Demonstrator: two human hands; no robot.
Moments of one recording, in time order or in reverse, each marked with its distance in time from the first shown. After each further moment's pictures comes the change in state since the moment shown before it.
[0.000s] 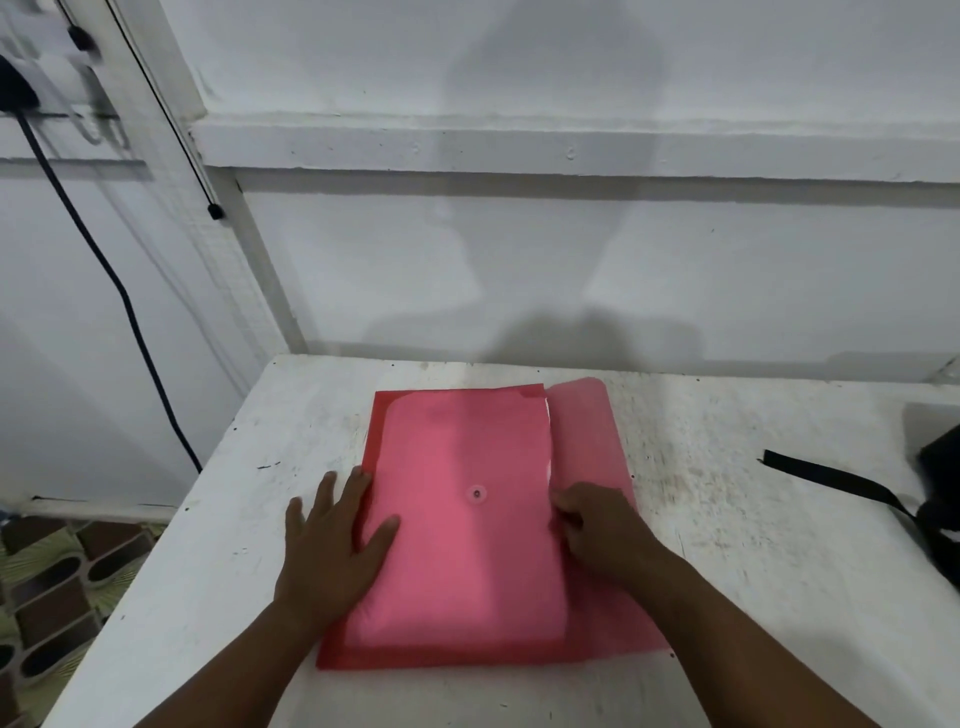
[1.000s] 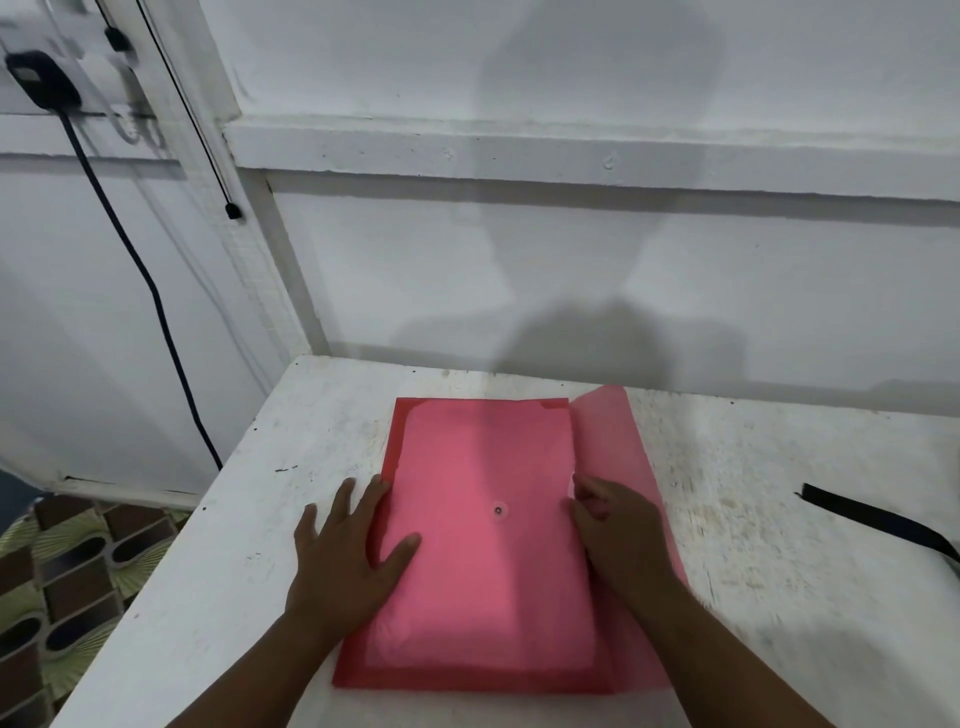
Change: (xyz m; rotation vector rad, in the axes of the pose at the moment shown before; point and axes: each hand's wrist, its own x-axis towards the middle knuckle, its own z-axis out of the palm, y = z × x) left_hand 0.001 0.001 0.002 0.017 0.021 -0.015; right_hand 0.022 -0.003 0.014 0.380 0.395 0.124
